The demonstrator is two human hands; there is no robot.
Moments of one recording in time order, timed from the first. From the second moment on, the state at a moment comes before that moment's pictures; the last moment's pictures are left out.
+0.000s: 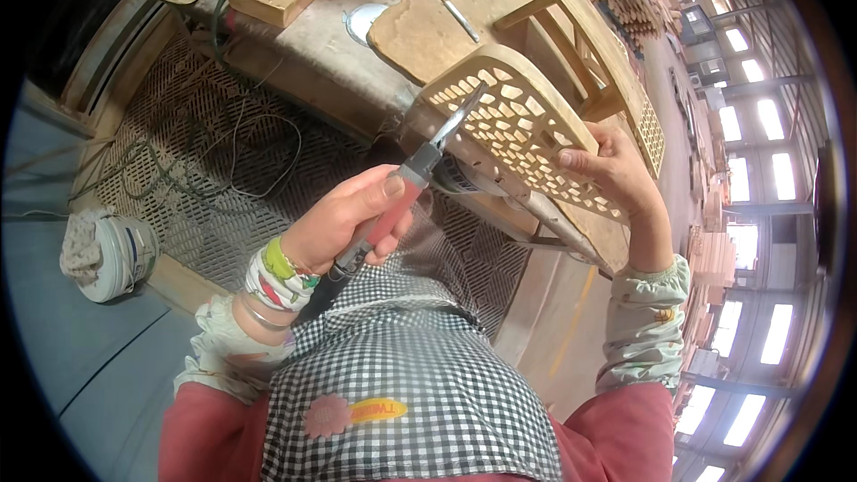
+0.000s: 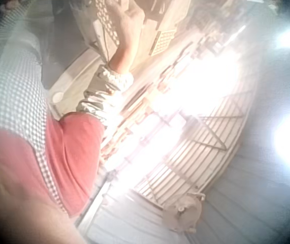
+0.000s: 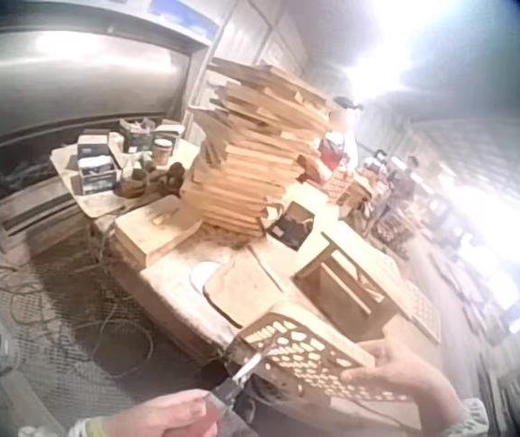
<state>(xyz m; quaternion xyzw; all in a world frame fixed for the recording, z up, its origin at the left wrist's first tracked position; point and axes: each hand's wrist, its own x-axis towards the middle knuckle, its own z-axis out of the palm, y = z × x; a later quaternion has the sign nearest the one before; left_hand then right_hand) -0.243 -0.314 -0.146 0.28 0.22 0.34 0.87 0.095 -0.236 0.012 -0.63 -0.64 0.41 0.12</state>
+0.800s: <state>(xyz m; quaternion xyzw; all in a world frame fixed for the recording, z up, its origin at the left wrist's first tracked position) -0.229 -0.283 -0.130 0.24 0.24 0.30 0.89 0.101 -0.229 0.010 -0.59 -0.72 0.35 0.10</state>
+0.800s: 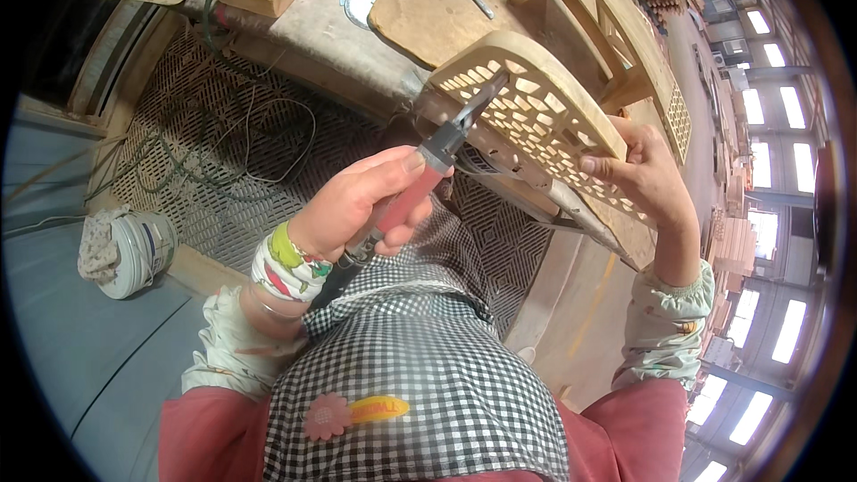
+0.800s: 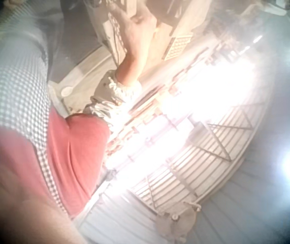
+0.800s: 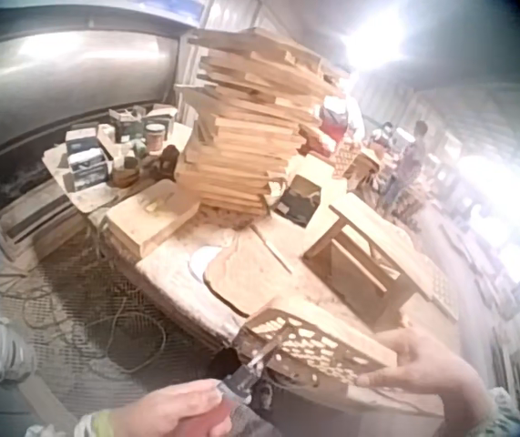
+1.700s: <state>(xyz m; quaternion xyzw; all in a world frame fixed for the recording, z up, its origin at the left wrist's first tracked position) -0.198 -0.322 -0.104 0.40 0.39 0.31 0.77 0.100 -0.220 0.025 -0.64 -0.69 0.34 0.06</state>
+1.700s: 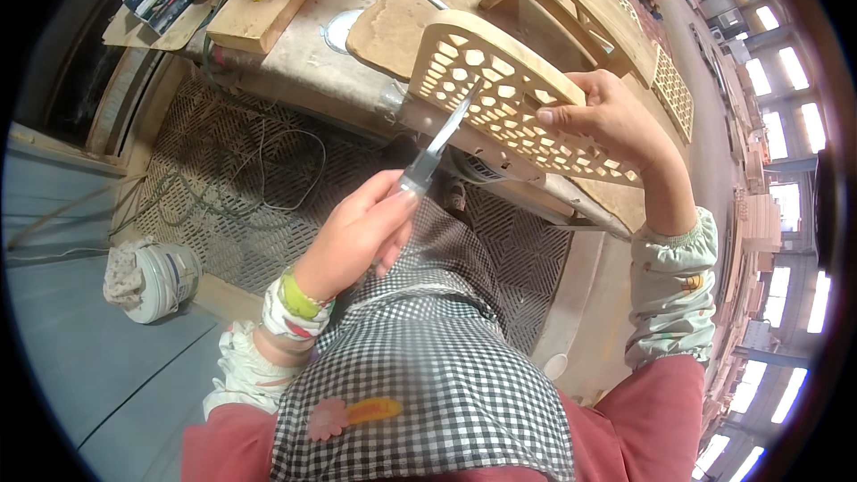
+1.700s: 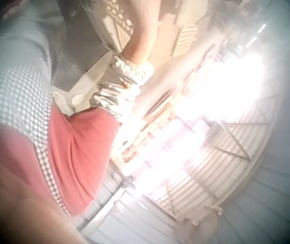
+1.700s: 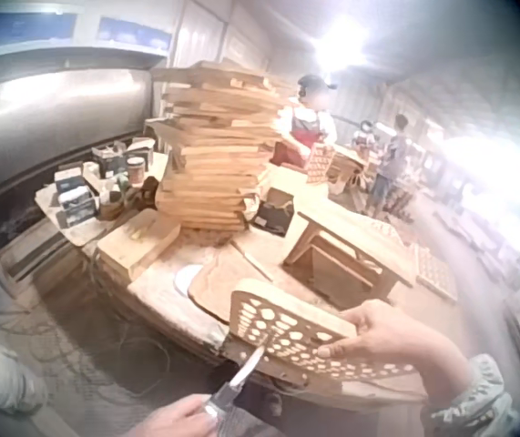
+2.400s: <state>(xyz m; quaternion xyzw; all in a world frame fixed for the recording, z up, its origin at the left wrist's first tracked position) -0.173 -0.291 -0.098 0.41 0.37 0.31 0.77 0.097 -0.222 0.028 -0.64 -0.71 0.30 0.05</state>
